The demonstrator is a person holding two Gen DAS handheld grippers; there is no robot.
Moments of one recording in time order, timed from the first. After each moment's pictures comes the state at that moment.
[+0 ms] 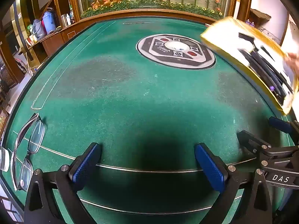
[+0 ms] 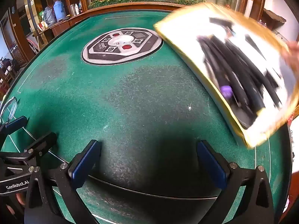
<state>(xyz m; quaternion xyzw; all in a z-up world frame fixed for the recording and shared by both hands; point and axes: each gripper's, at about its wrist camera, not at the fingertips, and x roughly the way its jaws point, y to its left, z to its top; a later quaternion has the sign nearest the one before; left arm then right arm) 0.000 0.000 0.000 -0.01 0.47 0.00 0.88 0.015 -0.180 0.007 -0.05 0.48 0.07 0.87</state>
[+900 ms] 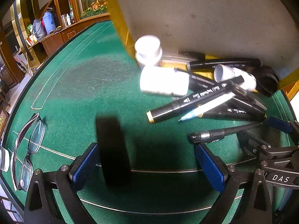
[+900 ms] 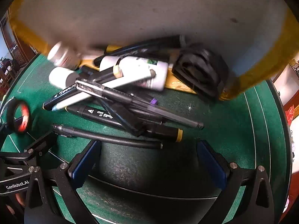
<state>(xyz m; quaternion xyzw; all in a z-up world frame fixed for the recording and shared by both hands) 0.000 -0.001 0.000 -0.01 0.47 0.00 0.88 0.014 -0.183 0.003 -0.04 0.48 0.07 0.87</state>
